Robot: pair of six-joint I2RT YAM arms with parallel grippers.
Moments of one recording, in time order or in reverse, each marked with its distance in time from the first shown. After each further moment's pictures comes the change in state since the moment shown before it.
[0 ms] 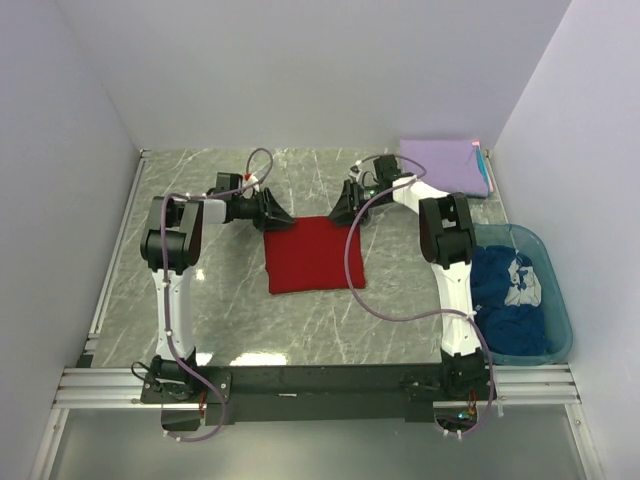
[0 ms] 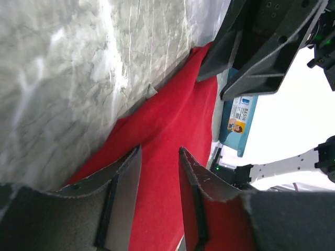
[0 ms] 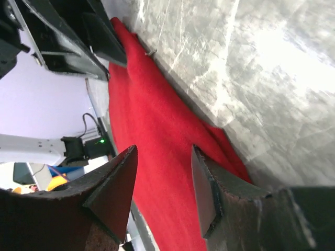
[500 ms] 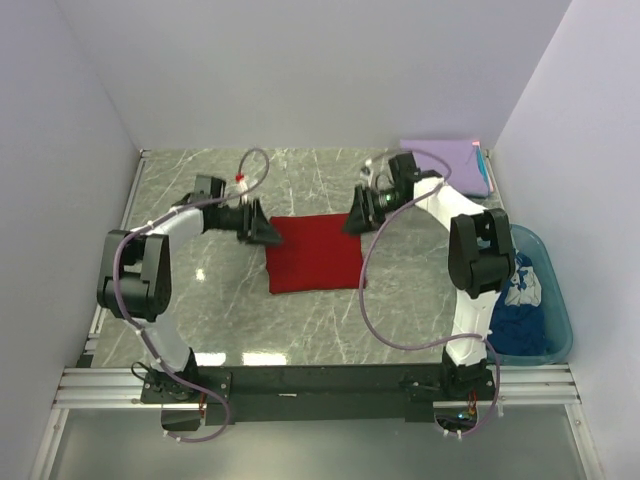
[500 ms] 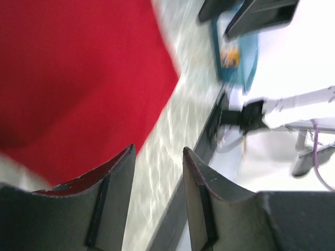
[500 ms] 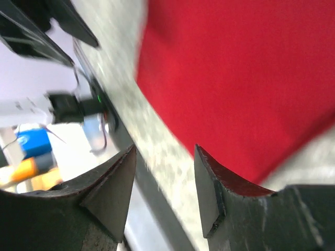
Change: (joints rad) left arm 0.019 -0.504 -0.328 -0.416 0.080 0.408; right arm 0.000 -0.444 -0.364 -0.237 0.048 -0.199
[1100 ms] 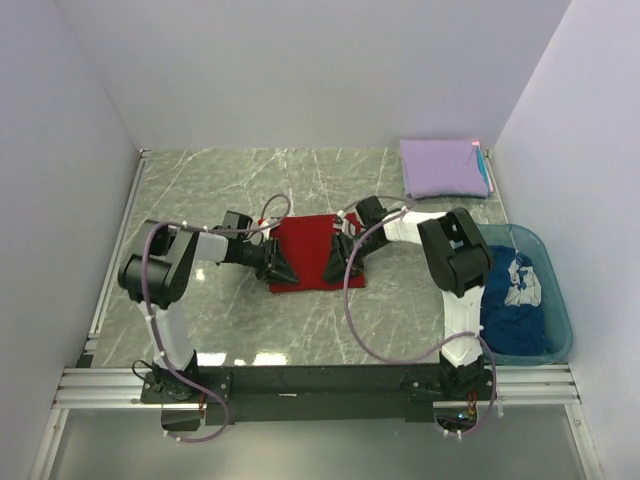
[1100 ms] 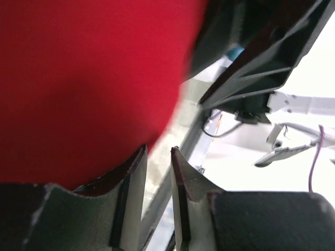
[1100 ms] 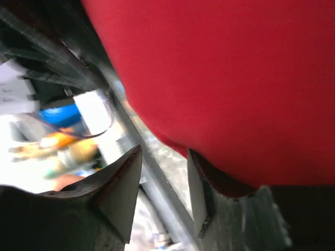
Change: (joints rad) left arm -0.163 0.094 -0.217 0.336 -0.032 -0.298; right arm 0.198 0.044 -0.248 0.257 -0.015 0.188
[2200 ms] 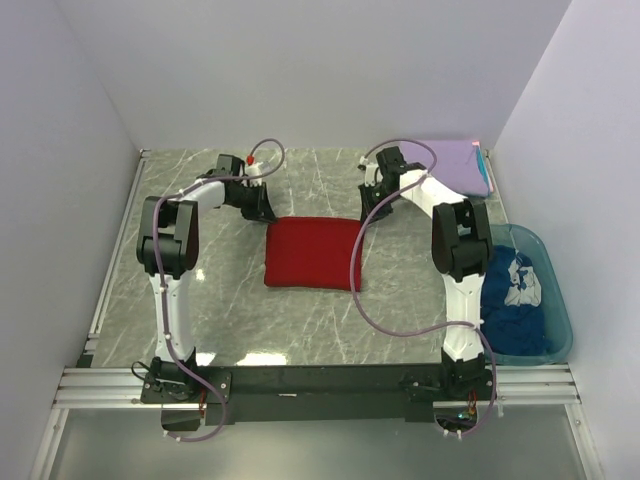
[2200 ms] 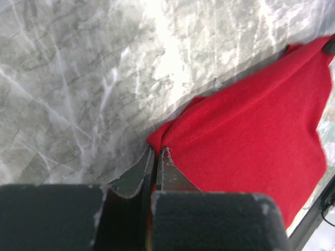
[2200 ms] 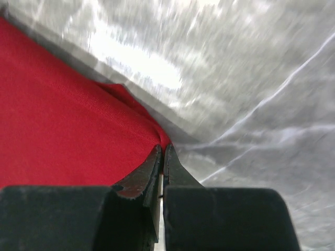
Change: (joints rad) left arm 0.136 0.346 0.739 -0.408 -0.407 0.455; right arm -0.179 0.159 0.487 -0.240 0.604 -0.349
